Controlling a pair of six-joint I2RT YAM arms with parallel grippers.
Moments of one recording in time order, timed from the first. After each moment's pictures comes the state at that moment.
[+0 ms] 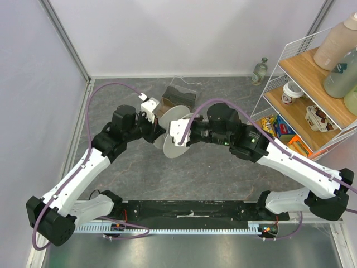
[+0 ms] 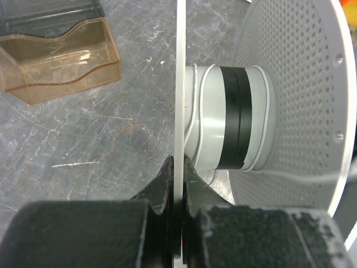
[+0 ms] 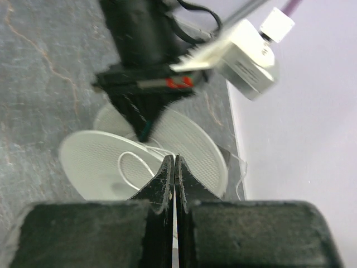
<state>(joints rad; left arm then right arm) -0.52 1.05 0.97 -0.39 0.31 -0.05 1.04 1.26 1.39 -0.43 -0.14 -0.75</state>
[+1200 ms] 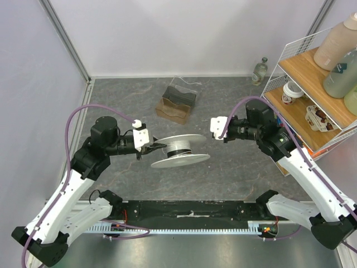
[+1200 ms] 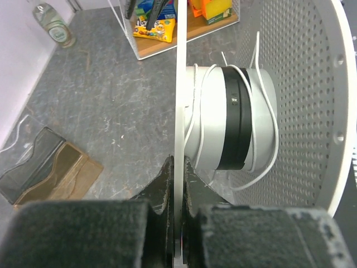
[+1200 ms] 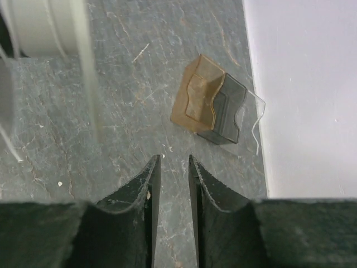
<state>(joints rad) -0.52 0.78 0.95 -0.48 0.77 0.50 0.57 1.03 1.16 -0.60 -0.55 -0.93</state>
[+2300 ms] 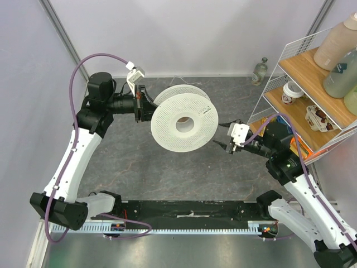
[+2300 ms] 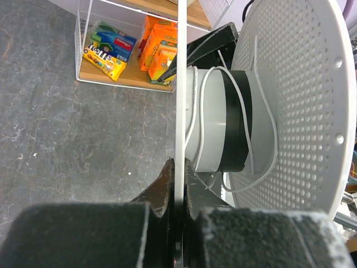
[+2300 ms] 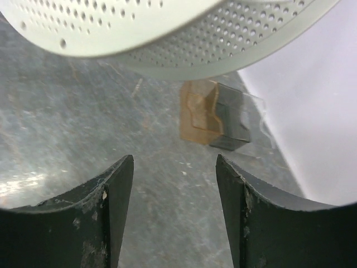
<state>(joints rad) -0.28 1.21 1.39 -0.43 1.16 -0.21 0.45 0.72 0.78 -0.21 -0.61 -0.61</state>
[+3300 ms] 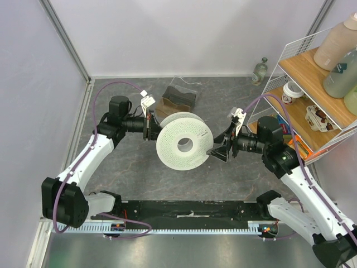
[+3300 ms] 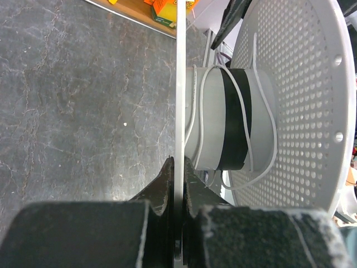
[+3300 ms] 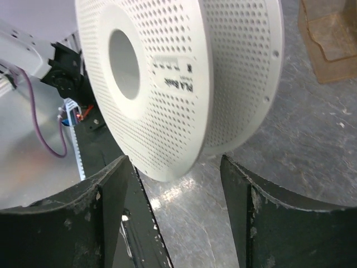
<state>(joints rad) -0.28 1.23 0.96 -0.25 1.18 -0.16 0.45 0.81 0.82 -0.37 -0.73 0.09</state>
